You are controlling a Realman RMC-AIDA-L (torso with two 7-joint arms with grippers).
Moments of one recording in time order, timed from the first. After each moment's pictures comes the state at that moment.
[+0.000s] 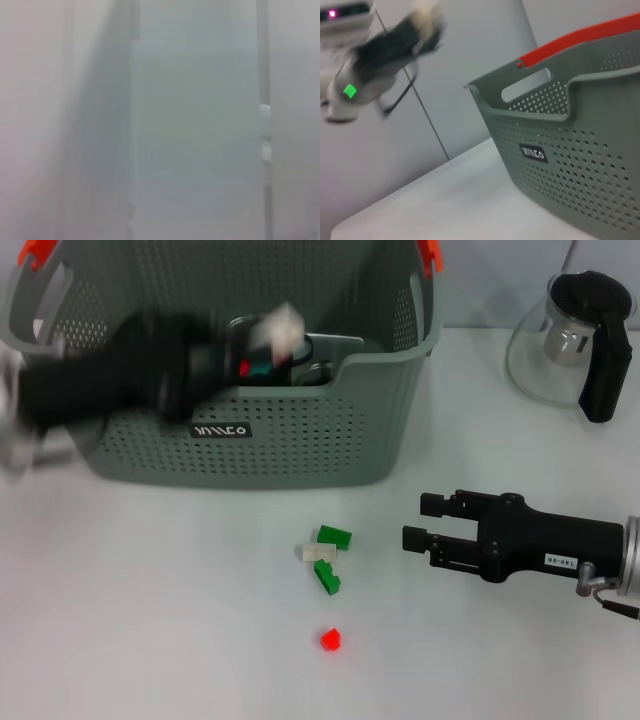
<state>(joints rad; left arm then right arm) -0.65 -2.05 0.33 0.61 1.93 1.89 -1.23 0.50 2.08 -0.89 -0.44 -1.76 -1.47 1.31</state>
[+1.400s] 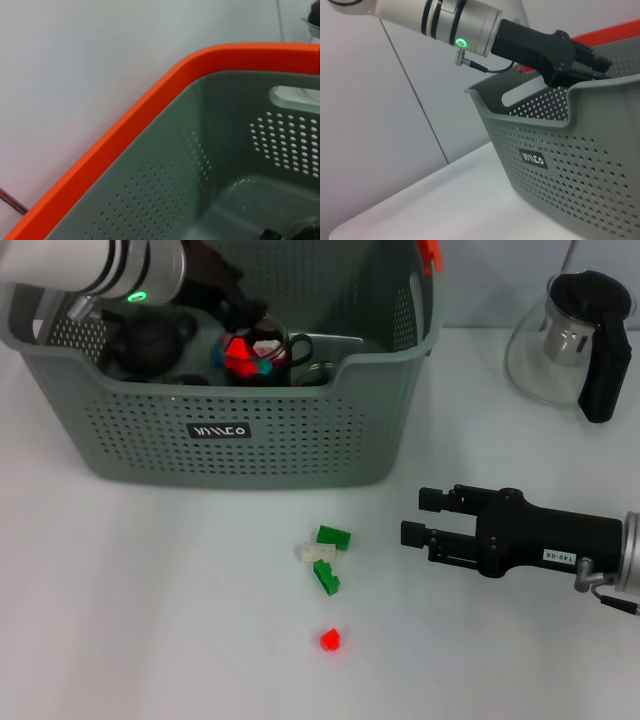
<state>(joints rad) -0.82 -2.17 1.04 1.10 2.71 0.98 -2.06 0.50 2.08 -0.89 -0.44 -1.76 -1.47 1.31</state>
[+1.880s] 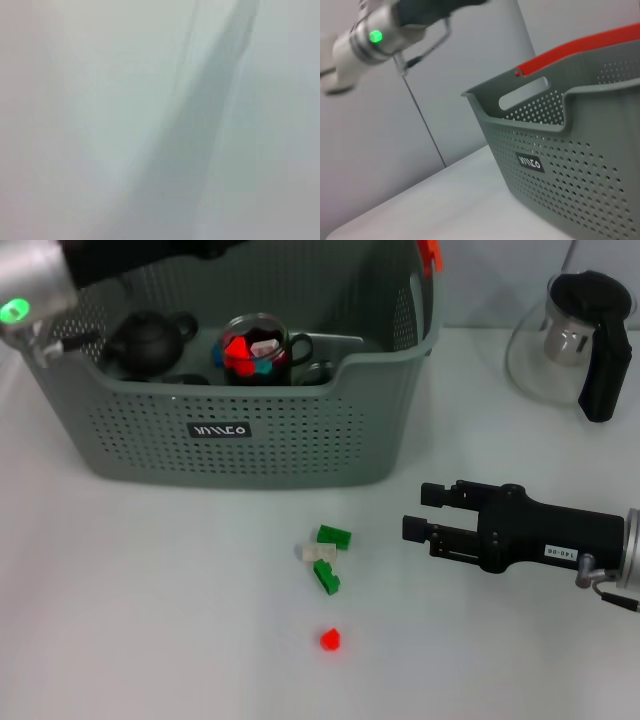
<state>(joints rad) -0.58 -2.10 0.76 0.96 1.59 1.44 -1.70 0.50 2.08 -0.88 -0.45 -1.76 -1.47 1.31</state>
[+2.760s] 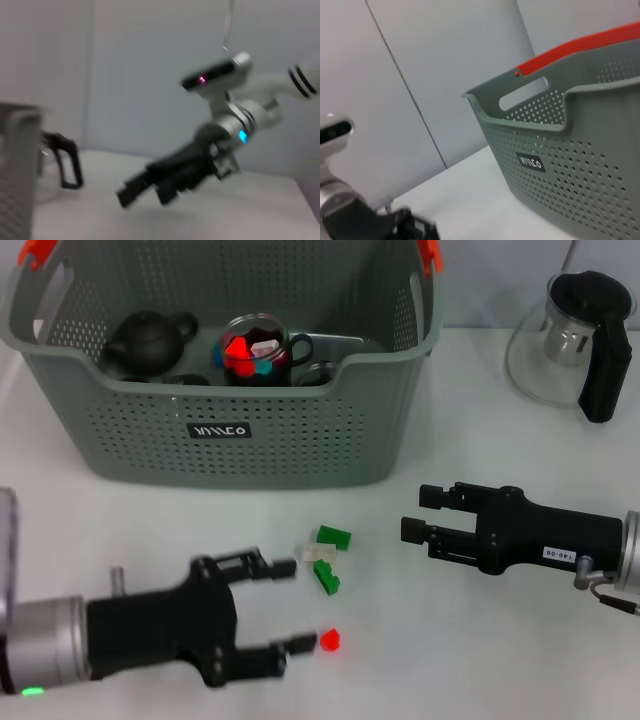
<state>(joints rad) -0.35 -2.17 0.61 0.57 2.06 1.75 -0.88 0.50 2.09 -0.88 -0.44 -1.76 -1.47 1.31</state>
